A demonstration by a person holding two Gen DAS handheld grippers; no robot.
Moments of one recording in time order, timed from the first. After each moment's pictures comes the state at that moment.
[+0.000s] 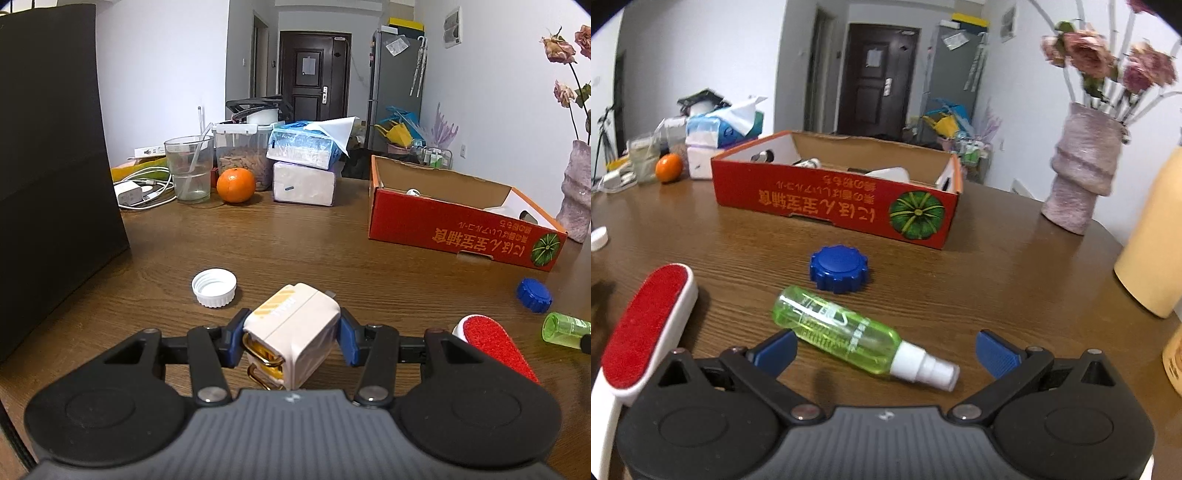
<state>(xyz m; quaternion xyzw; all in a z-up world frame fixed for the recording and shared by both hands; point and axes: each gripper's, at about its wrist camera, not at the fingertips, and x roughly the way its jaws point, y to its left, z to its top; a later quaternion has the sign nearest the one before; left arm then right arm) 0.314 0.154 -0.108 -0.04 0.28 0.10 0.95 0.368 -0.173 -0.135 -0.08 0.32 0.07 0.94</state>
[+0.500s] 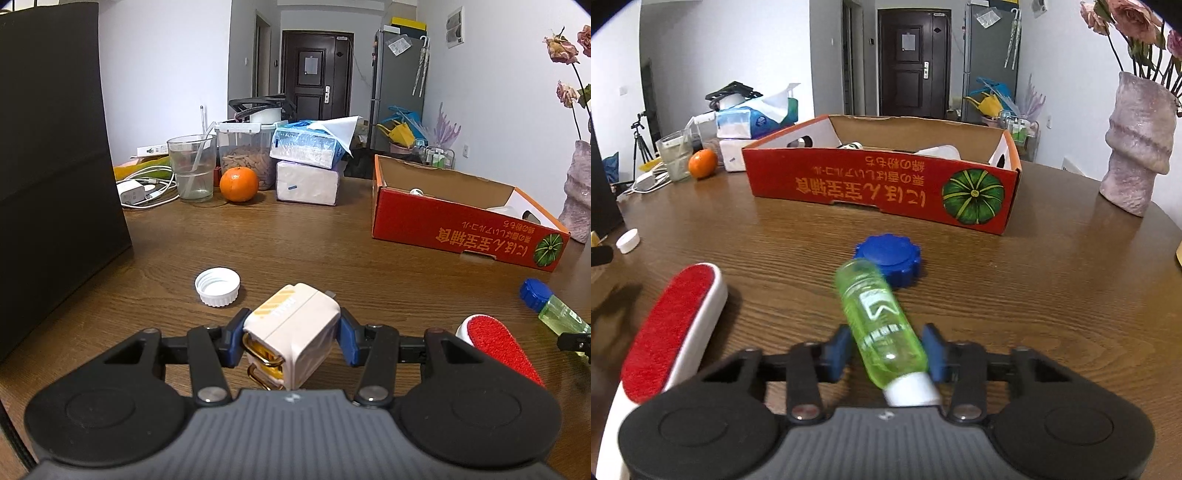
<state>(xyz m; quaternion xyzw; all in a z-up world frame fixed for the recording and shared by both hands) 0.314 0.156 -0.108 -0.04 0.28 0.10 0.95 0.388 -0.169 -0.151 -0.03 0.35 0.15 0.92</state>
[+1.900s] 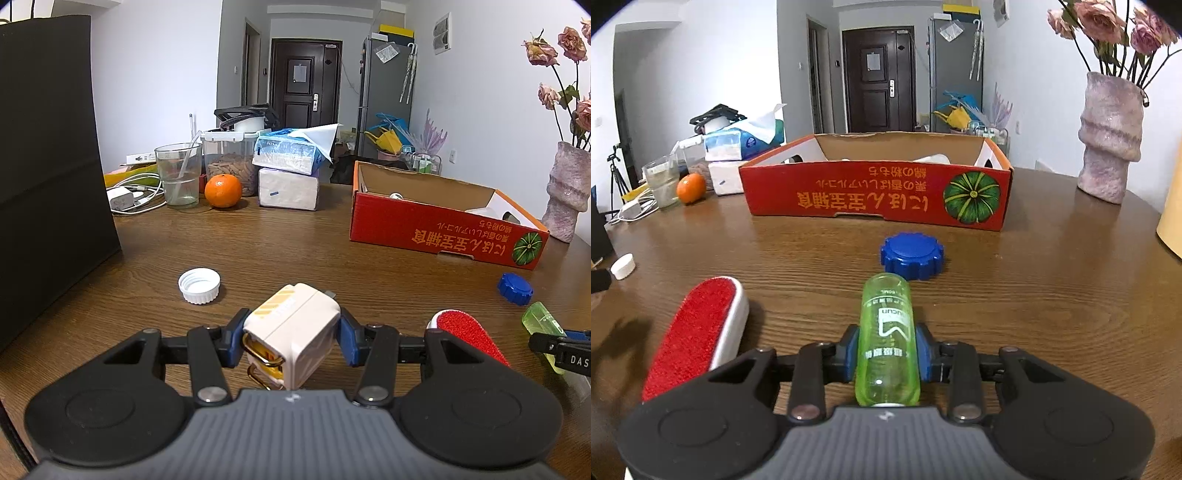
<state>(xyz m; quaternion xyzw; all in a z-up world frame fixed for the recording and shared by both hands) 0.298 0.139 -0.105 -0.04 0.26 0.08 0.96 0.362 -0.139 -0.155 0.00 0.32 0.10 0.94</state>
